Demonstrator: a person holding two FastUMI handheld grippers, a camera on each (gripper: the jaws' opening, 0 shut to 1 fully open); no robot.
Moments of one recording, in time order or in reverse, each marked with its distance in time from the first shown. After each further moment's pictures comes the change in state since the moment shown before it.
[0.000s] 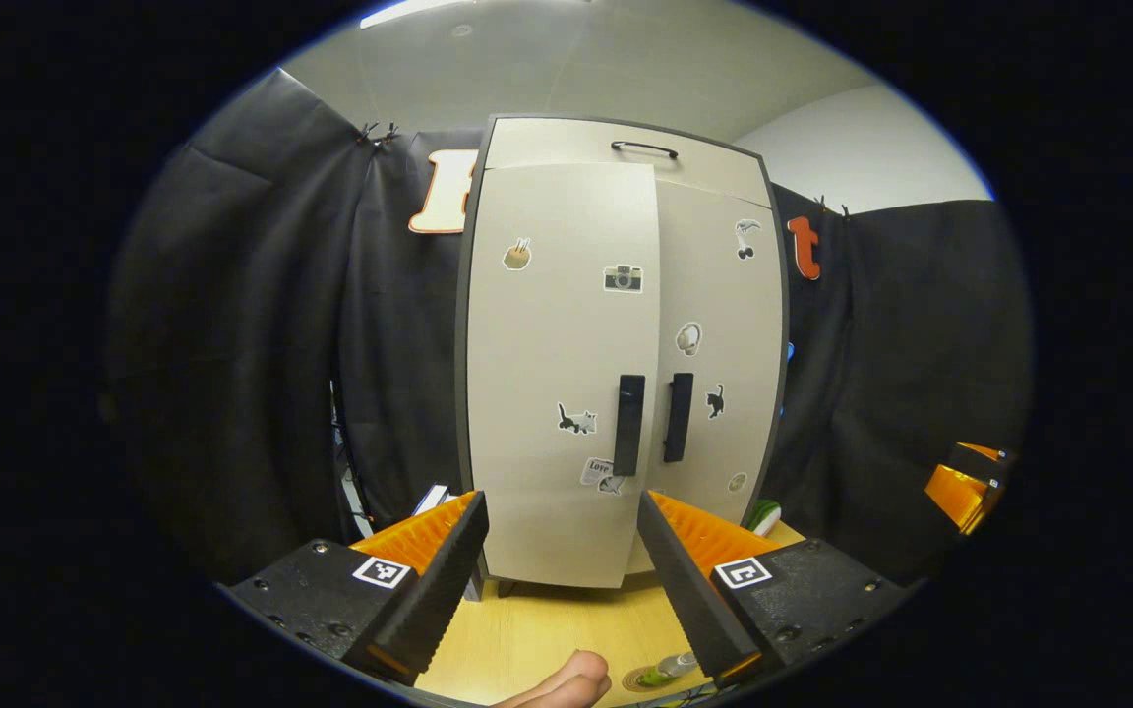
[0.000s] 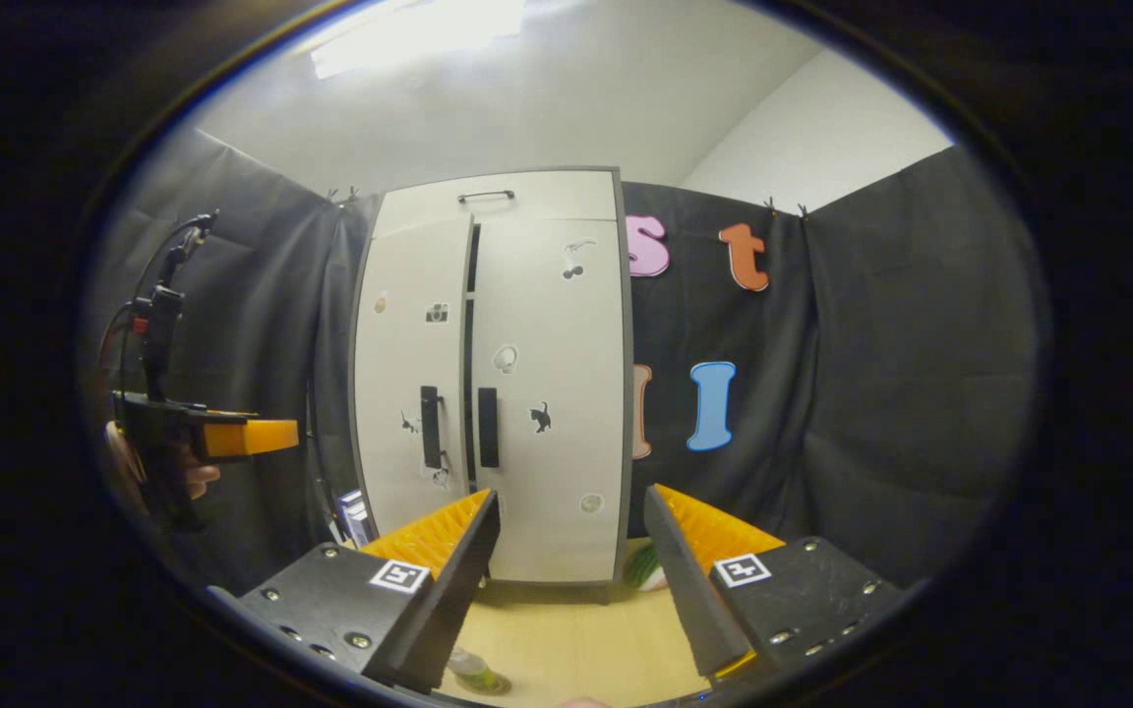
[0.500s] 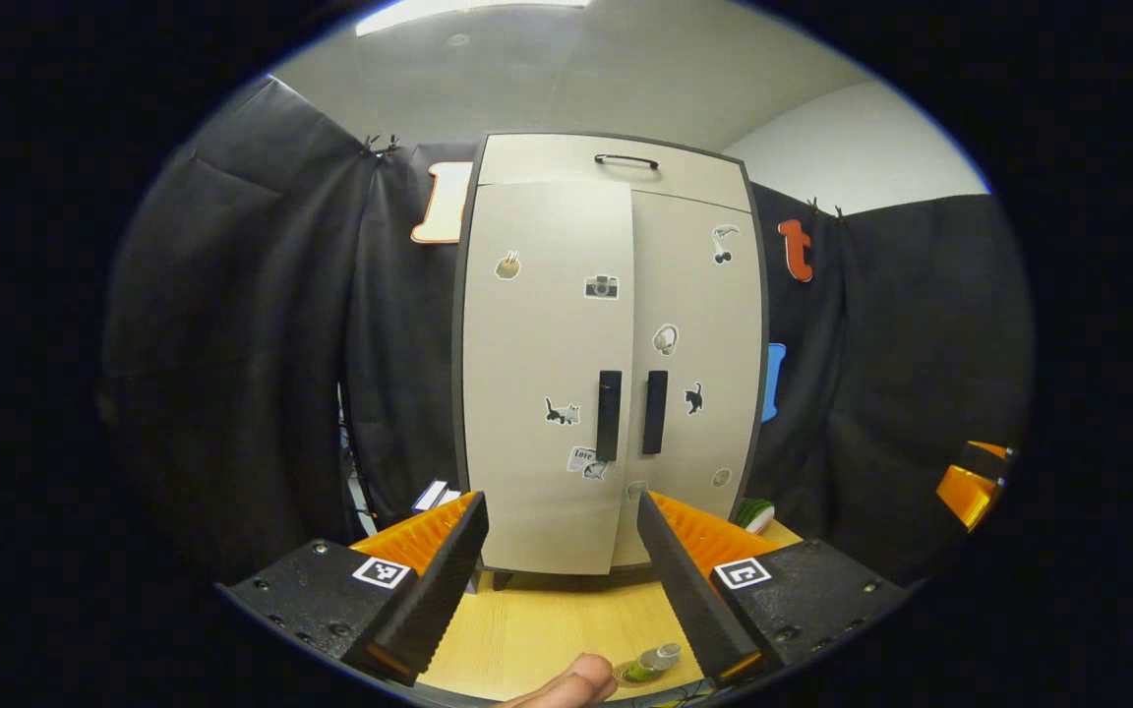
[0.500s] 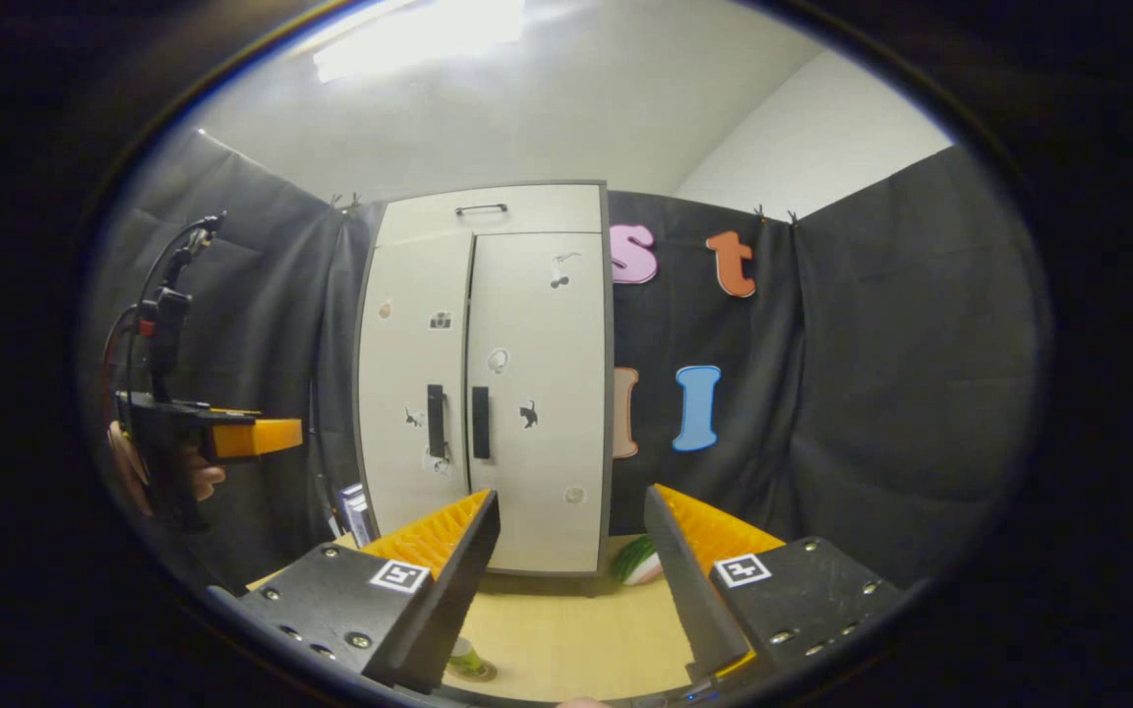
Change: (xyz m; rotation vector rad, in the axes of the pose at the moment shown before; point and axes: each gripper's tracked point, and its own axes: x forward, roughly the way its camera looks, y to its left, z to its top) left arm -0.034 -0.029 -0.006 0.024 -0.013 0.018; right arm -0.043 -0.034 0.007 0.005 -0.012 -0.030
